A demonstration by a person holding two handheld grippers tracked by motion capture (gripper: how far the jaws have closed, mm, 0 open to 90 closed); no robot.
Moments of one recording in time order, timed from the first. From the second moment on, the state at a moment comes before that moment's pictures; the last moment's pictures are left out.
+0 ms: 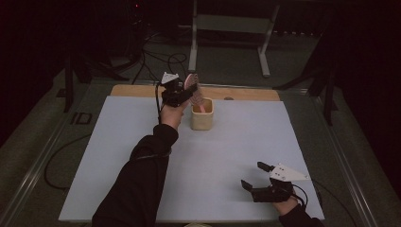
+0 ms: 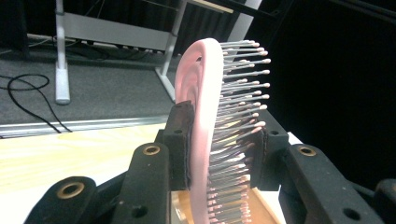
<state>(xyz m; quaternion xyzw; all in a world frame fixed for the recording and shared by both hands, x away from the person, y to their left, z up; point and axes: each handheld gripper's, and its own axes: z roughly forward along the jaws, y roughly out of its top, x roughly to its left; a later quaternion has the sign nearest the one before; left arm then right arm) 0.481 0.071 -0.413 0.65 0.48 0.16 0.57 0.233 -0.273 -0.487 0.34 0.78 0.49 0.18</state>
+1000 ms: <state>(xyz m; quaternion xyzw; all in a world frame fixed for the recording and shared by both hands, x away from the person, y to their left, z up) 0.484 0.077 -0.413 0.69 0.46 0.12 0.55 0.234 -0.273 -0.487 0.34 0.78 0.49 0.18</state>
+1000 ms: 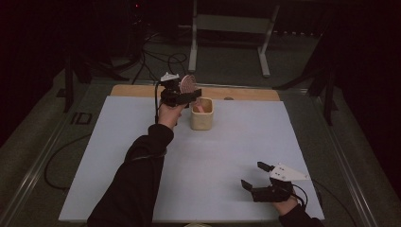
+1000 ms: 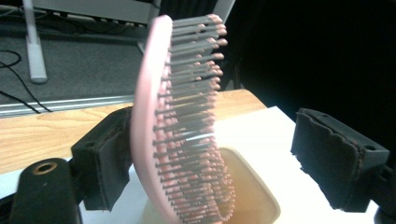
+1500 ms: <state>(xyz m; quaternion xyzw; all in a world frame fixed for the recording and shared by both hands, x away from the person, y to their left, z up) 0.480 0.081 -0.408 0.71 0.44 0.10 0.54 0.234 -0.274 -0.487 0.35 0.77 0.50 0.18</state>
